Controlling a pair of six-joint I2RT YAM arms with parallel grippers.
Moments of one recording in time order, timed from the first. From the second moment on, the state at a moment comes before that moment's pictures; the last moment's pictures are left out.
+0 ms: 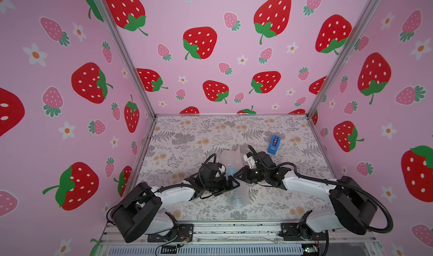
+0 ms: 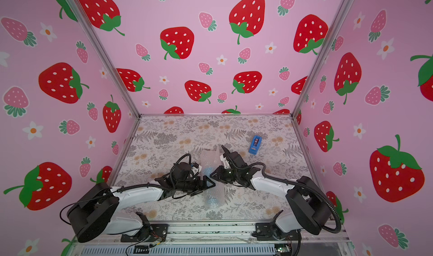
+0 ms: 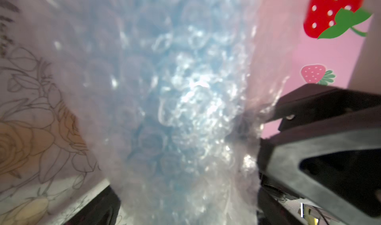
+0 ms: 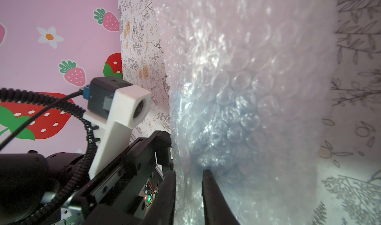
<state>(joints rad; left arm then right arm) -0.74 1.39 0.50 0.13 0.50 -0.99 0.85 1.43 0.68 0.04 -0.47 0.96</state>
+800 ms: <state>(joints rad) -0.79 1.48 0.46 0.26 0.44 -0.91 0.79 1.64 1.10 -0.15 -0.55 0.74</state>
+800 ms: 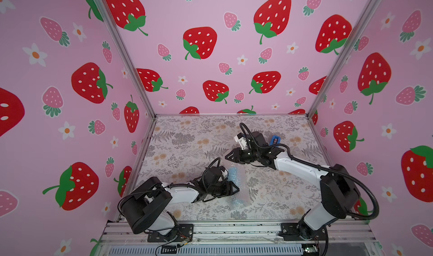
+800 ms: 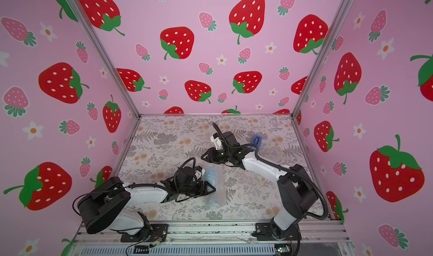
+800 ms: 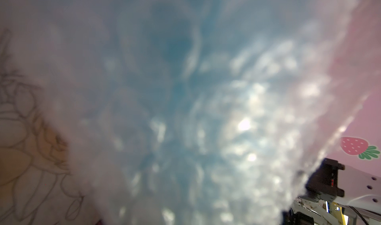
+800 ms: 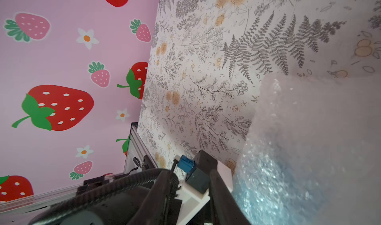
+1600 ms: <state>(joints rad) -0.80 1.57 0.44 0.46 0.46 -0.82 0.74 1.59 0.91 -0.14 -0.56 0.71</state>
